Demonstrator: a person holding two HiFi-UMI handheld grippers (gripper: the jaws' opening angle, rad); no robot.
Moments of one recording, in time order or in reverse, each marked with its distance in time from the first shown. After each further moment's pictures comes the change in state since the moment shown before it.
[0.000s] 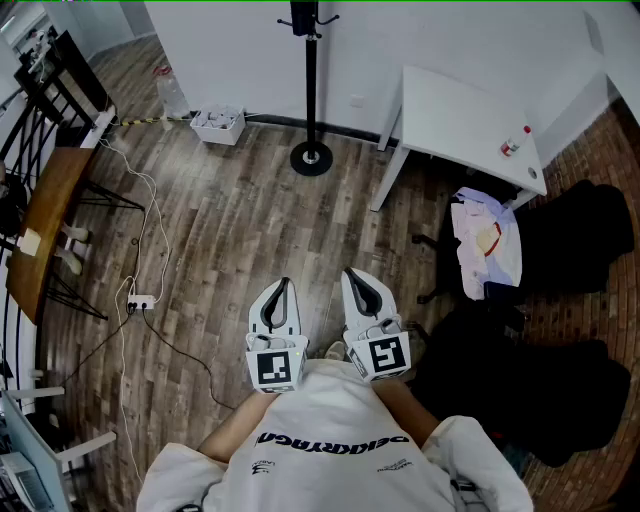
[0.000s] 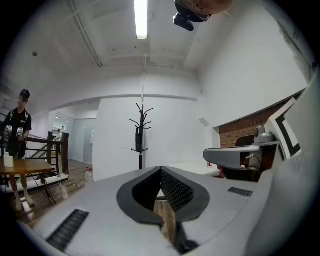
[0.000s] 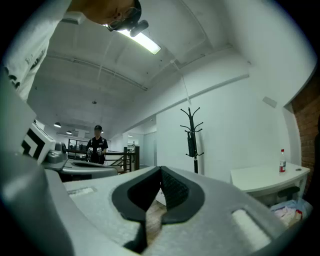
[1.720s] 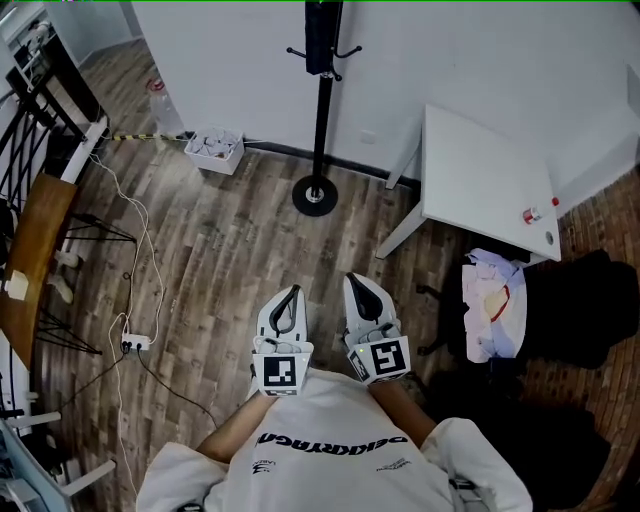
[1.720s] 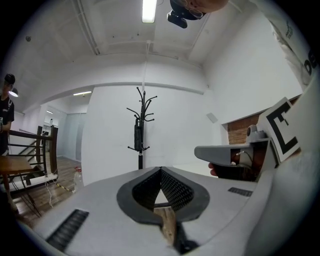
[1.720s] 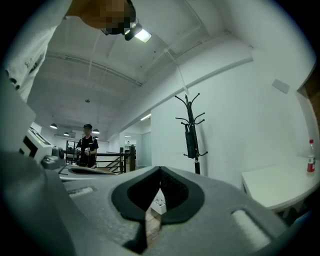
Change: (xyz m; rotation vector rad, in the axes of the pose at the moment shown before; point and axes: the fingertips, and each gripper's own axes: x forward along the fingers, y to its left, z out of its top) left arm 0.290 0.110 -0.017 -0.009 0.026 -0.063; right arm 0.293 -0.123 -0.029 0.023 0.010 0.002
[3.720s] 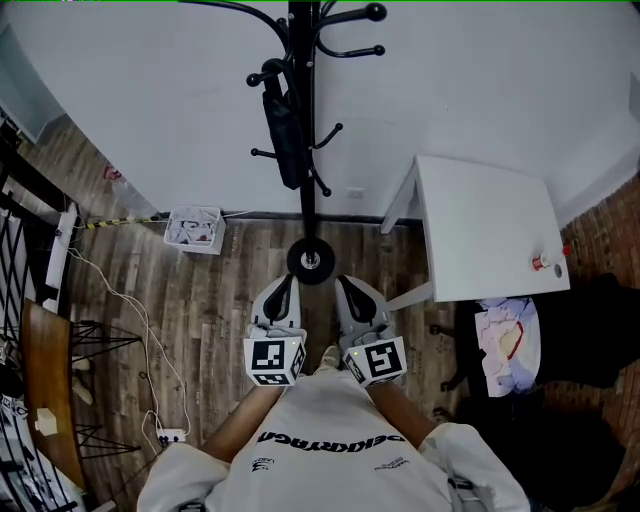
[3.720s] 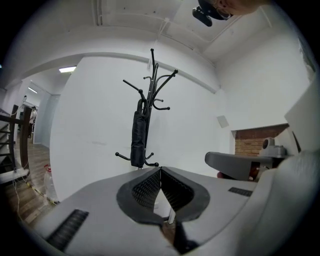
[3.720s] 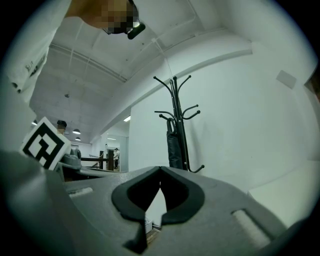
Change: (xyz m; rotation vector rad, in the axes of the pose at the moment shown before) left arm 0.411 0.176 0.088 -0.116 0.062 -0.191; right arm 0.370 -0.173 0.053 0.016 -0.047 -0.155
